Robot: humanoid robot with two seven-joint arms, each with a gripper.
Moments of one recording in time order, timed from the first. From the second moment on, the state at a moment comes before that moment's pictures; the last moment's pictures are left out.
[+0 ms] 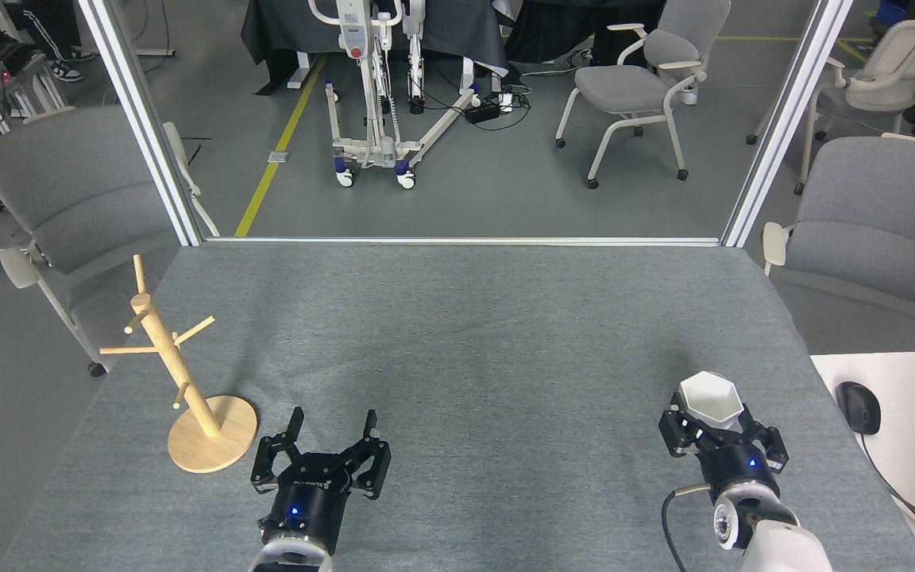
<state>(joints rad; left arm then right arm) -0.05 -0.12 -0.08 -1.48 -1.58 0.02 0.08 -0.36 -0.08 -0.19 -0.91 1.44 -0.12 -0.05</state>
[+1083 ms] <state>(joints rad) -0.05 -0.12 -0.08 -1.48 -1.58 0.02 0.08 -0.44 -0.08 -0.19 -0.77 1.44 -0.13 -0.13</state>
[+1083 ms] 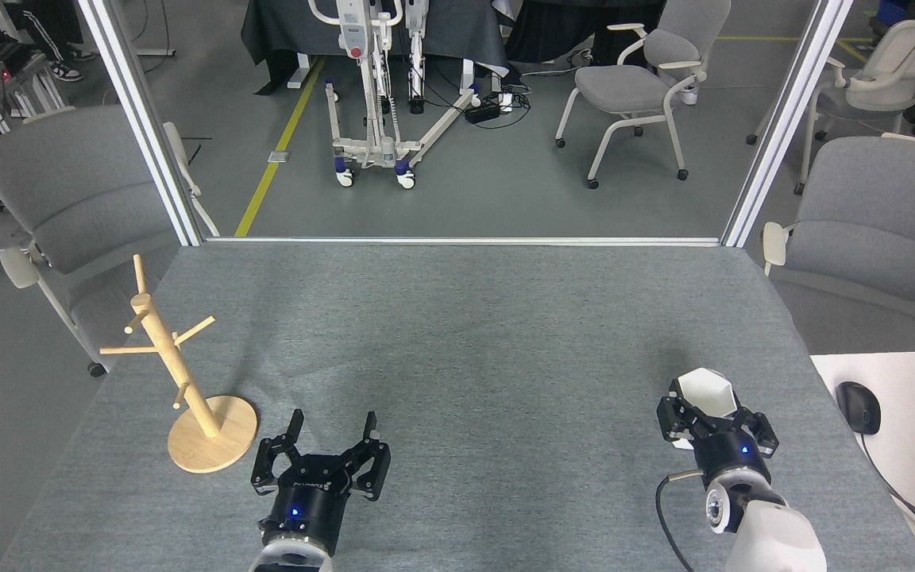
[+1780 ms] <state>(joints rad) -0.05 -0.10 -0.17 -1.48 -1.61 -0.08 0.10 -0.37 -0.06 -0.09 -1.49 1.33 0.01 0.25</state>
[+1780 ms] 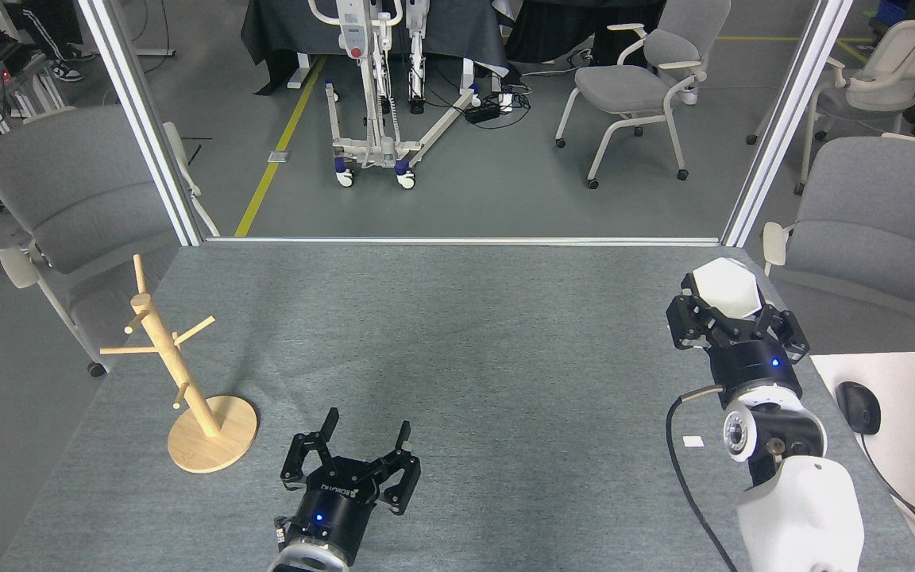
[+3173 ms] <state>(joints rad) -0.50 -0.14 -0.48 -1.23 -1.72 -0.28 -0.02 -0.47 0.04 0.70 -1.65 1.42 0.95 0.62</state>
